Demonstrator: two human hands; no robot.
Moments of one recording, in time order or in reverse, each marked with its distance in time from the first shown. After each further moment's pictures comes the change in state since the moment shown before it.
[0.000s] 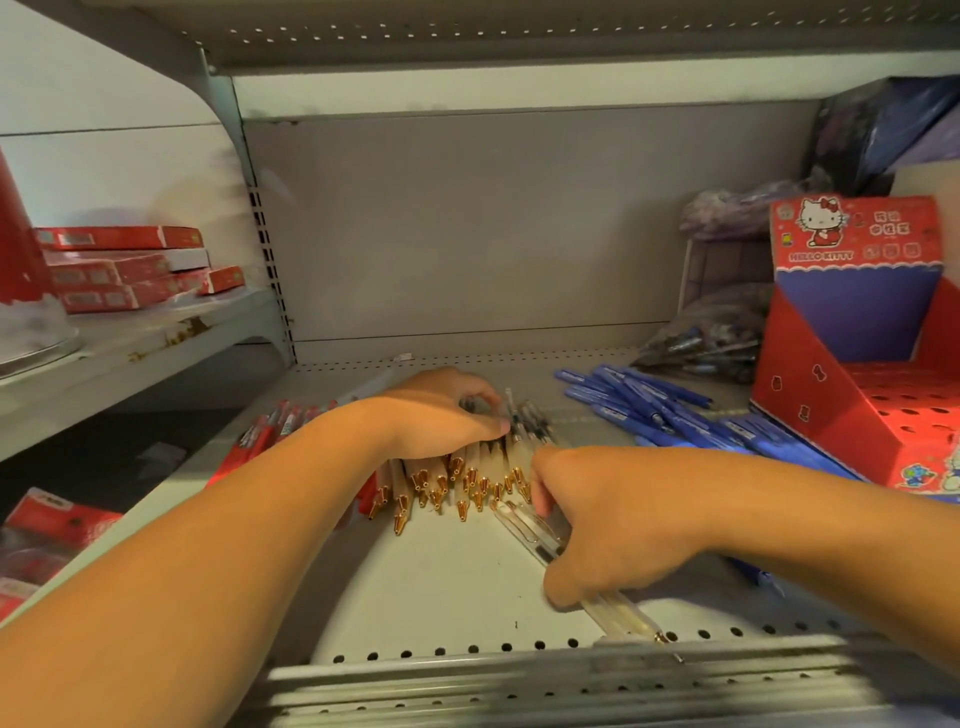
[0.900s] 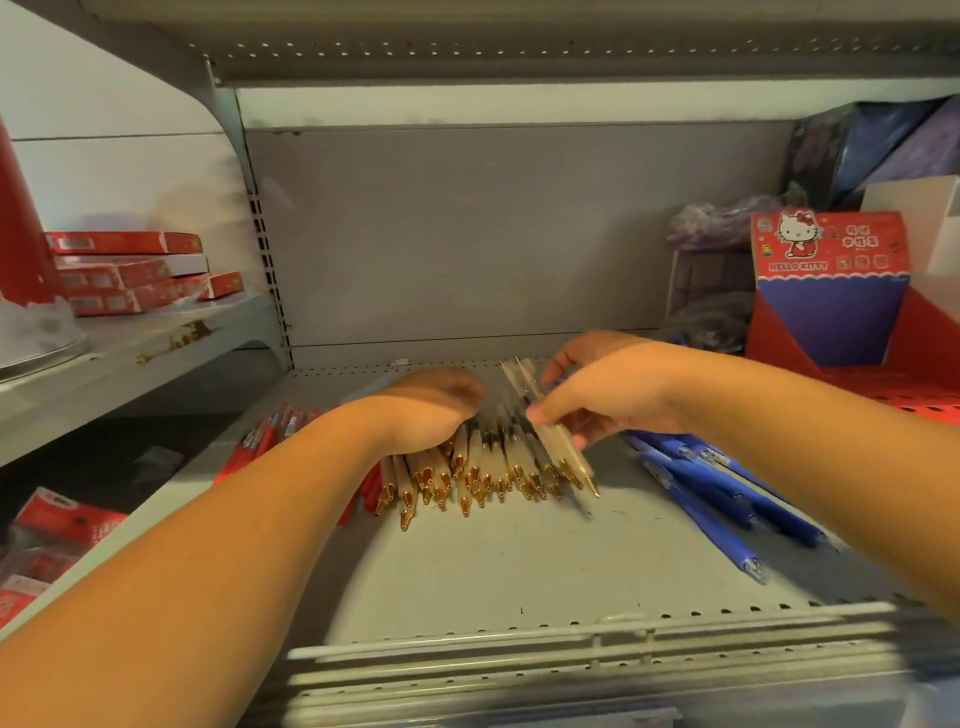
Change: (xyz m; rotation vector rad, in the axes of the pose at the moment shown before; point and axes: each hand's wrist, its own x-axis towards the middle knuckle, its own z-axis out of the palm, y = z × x) left_hand -0.001 -0.013 0.000 -0.170 0.064 -0.011; right_hand 0.038 0.035 -0.047 0.800 0.276 0.045
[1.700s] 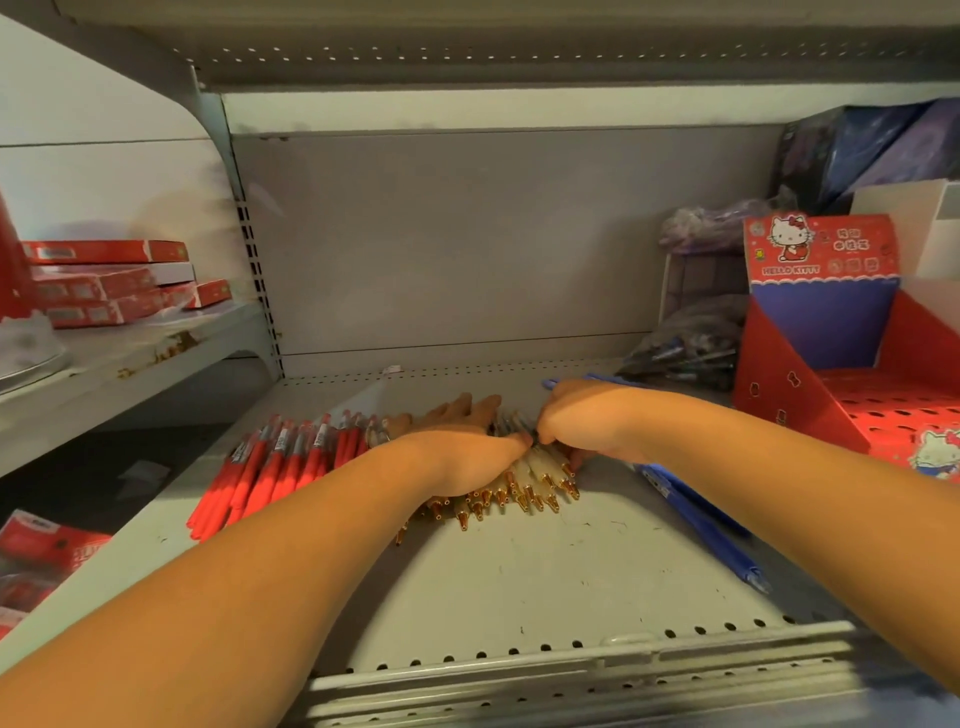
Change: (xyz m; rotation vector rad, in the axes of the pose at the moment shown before) left_hand 0.008 0.025 0.035 0.360 -0.080 -0.163; right_hand 0.044 0.026 0.014 -0.280 0.097 0.098
